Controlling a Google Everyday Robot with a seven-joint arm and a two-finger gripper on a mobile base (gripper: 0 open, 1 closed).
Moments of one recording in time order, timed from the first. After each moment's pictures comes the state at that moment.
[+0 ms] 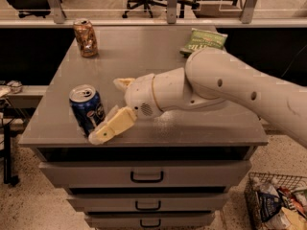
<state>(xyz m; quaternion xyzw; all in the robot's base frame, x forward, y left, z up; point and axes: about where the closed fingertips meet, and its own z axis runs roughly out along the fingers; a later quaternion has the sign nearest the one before) 0.491 0.112 0.869 -0.54 0.64 0.35 0.41</state>
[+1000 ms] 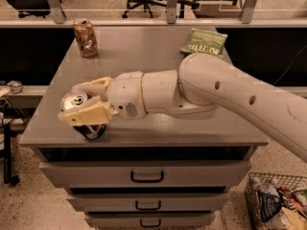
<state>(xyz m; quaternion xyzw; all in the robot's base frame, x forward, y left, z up) 0.456 0.155 0.921 -0.52 0.56 0.44 0.47</state>
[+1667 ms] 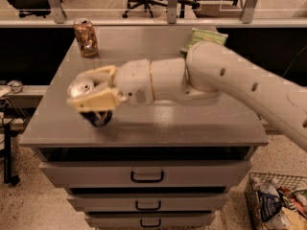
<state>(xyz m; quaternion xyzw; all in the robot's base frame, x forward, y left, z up) 0.471 0.143 0.938 -0.53 0.53 0.46 0.47</state>
